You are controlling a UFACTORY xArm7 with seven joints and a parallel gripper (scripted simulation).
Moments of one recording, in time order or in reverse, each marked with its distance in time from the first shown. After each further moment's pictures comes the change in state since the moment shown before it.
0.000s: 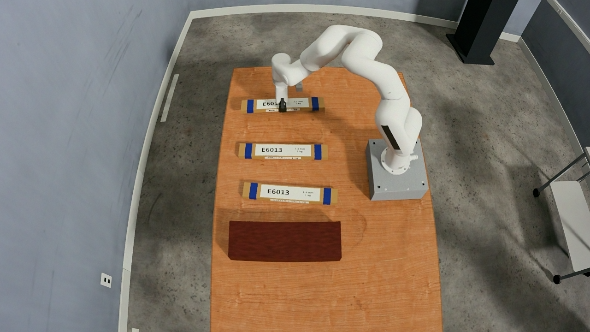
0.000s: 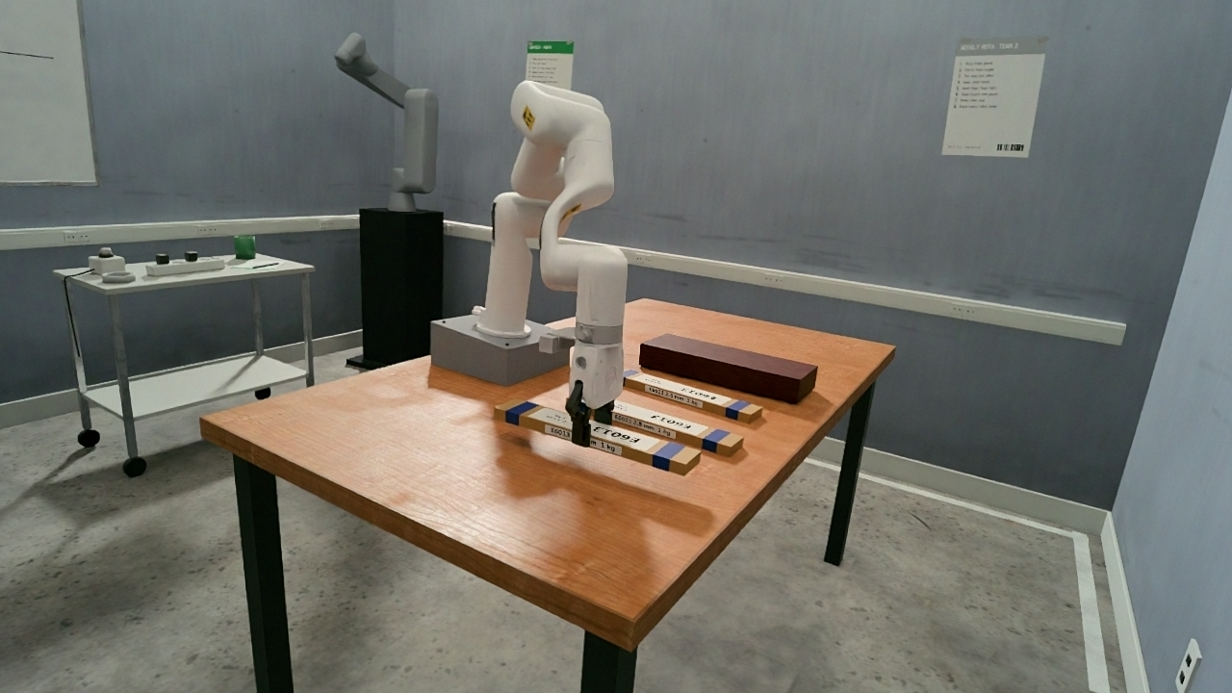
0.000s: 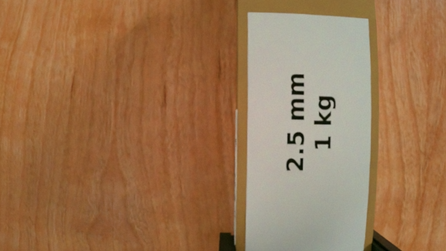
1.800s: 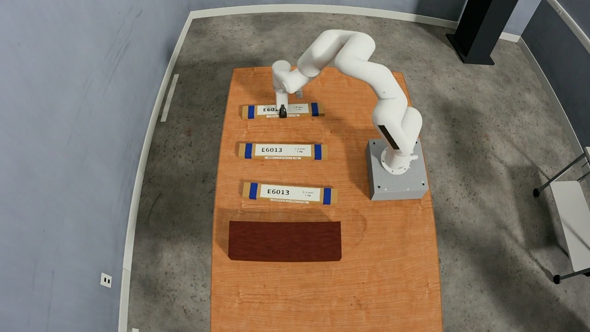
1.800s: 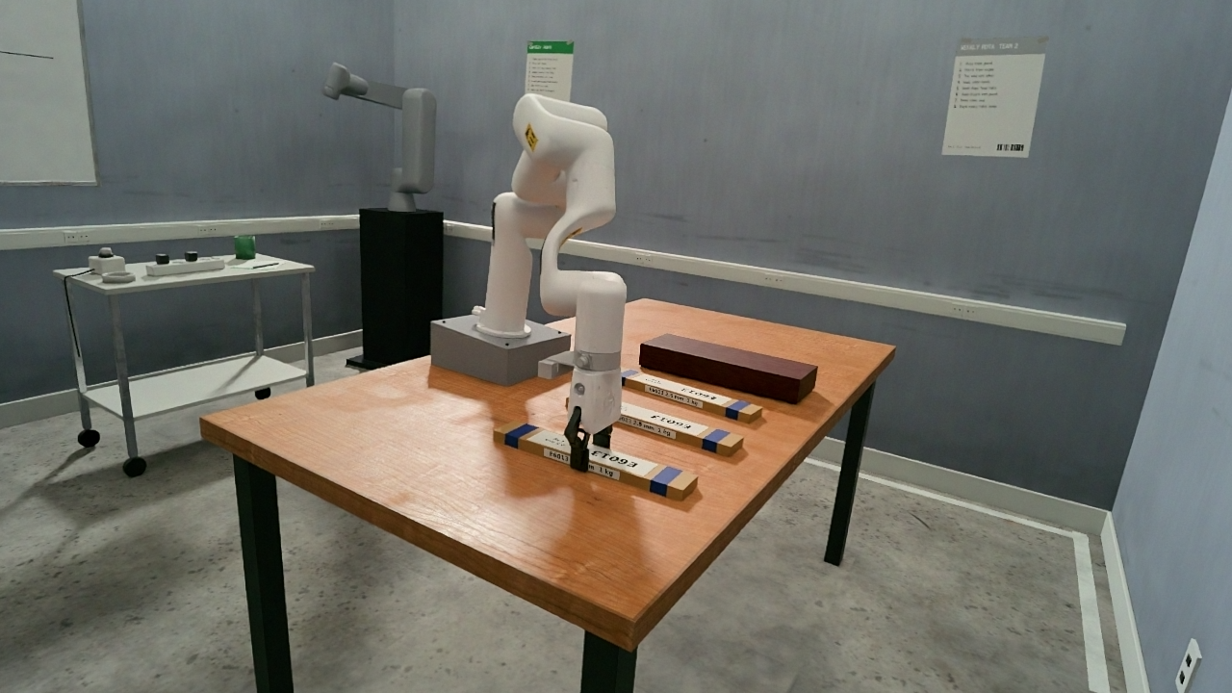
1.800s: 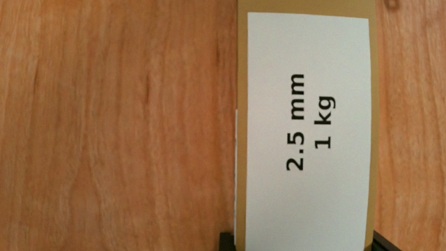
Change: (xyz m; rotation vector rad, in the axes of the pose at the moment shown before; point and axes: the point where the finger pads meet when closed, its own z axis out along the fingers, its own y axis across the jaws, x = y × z) arm 0.000 0.000 0.043 0.000 0.000 0.000
